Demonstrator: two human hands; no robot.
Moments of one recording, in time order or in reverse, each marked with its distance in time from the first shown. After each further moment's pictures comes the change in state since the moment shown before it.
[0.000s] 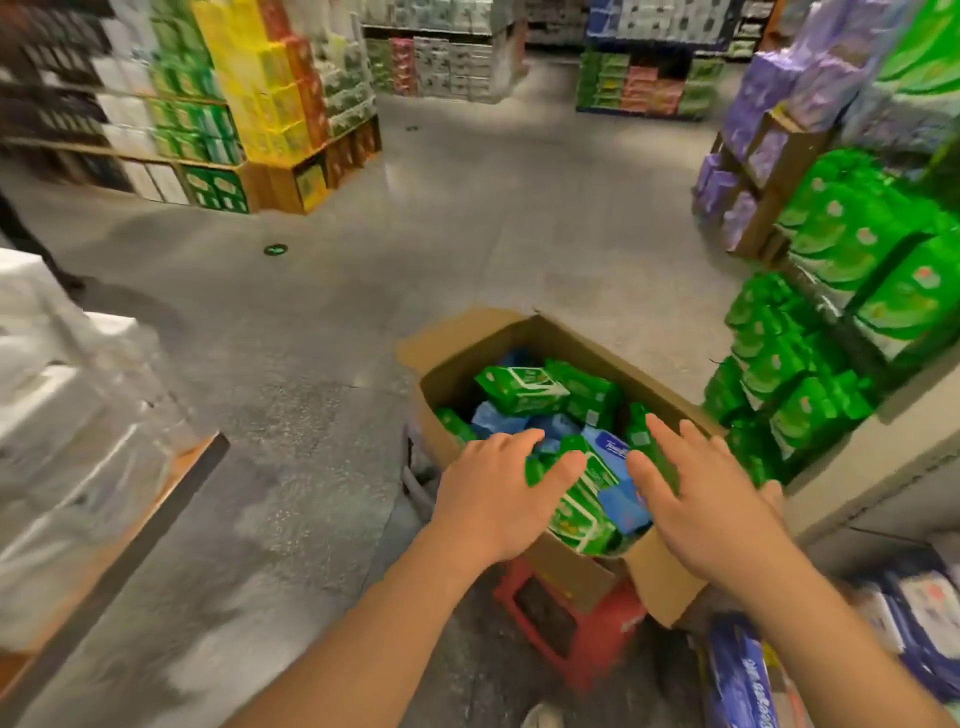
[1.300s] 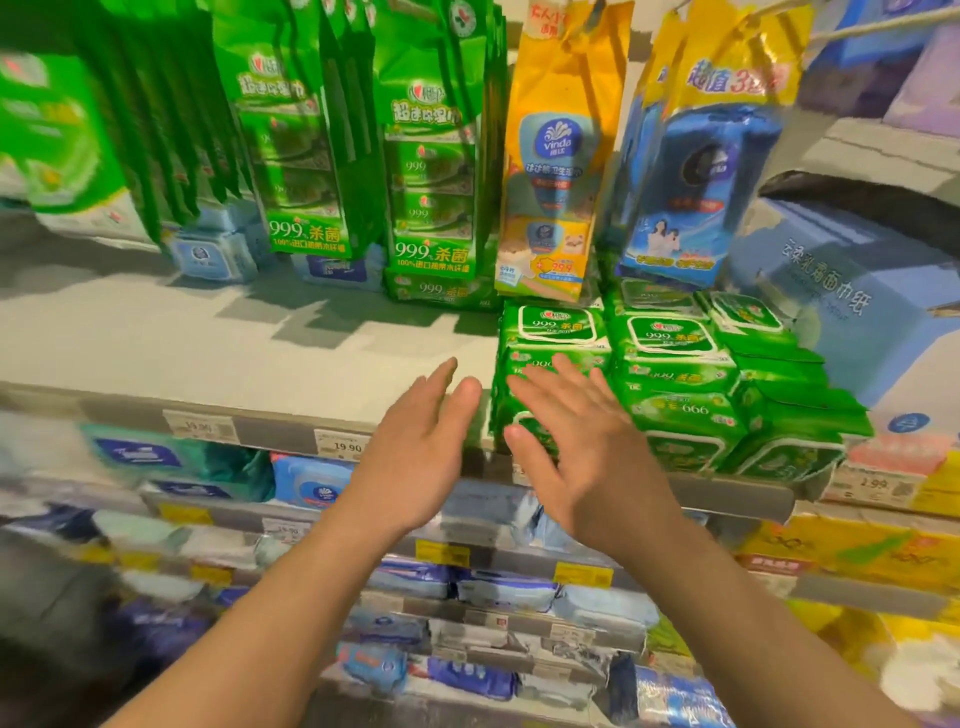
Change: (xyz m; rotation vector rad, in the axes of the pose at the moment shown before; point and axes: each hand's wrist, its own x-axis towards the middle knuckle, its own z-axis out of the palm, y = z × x) left_hand -0.559 0.450 0.302 -0.332 -0.980 1.104; right_hand -0.784 0.310 -0.031 -0.166 0.927 0.843
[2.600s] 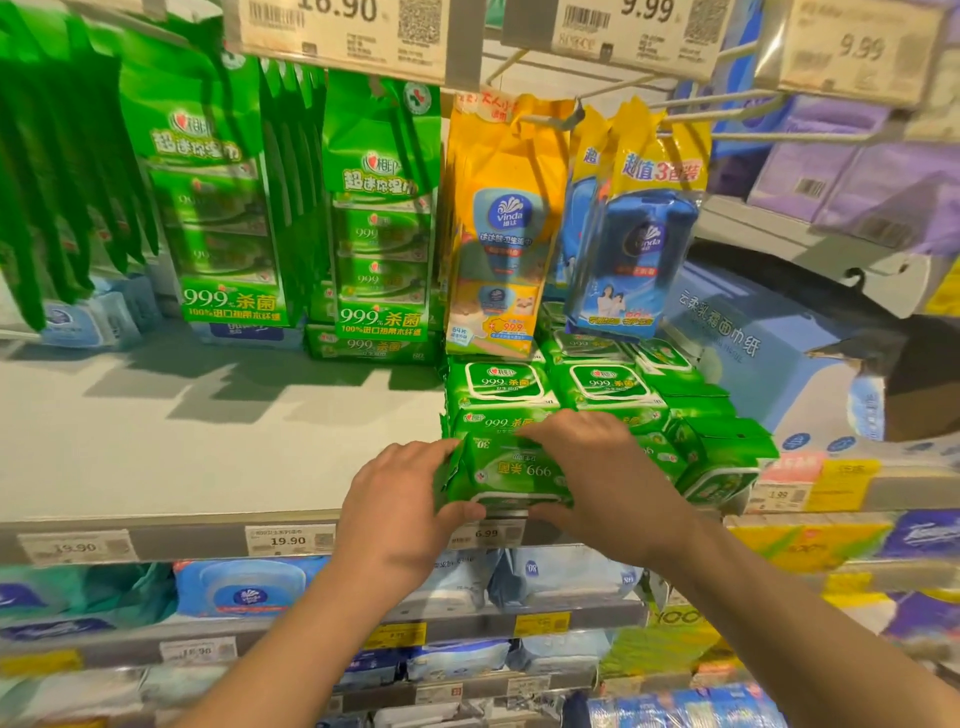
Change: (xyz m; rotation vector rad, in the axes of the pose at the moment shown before) left_hand 0.050 -0.028 0.014 0.437 -0.097 0.298; right_hand 0.016 0.028 -0.039 -0.426 -0.166 0.012
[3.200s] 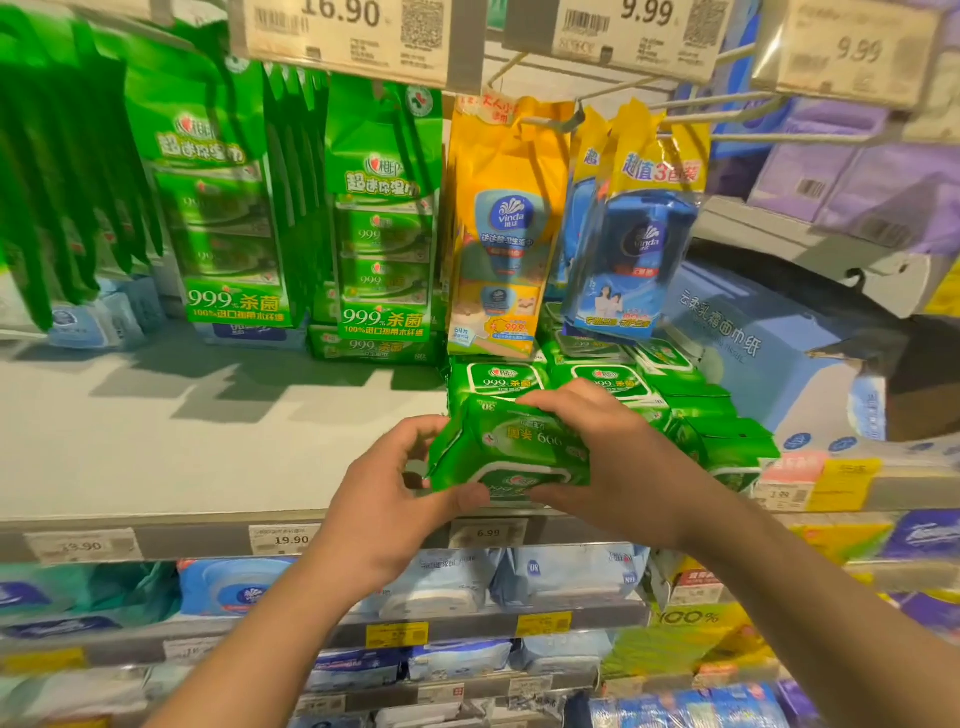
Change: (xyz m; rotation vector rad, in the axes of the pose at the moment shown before) left_hand -0.011 0.001 -0.025 -0.720 -0.010 -0.073; right_hand 0.006 -0.010 -0.045 0.369 -0.077 0.094
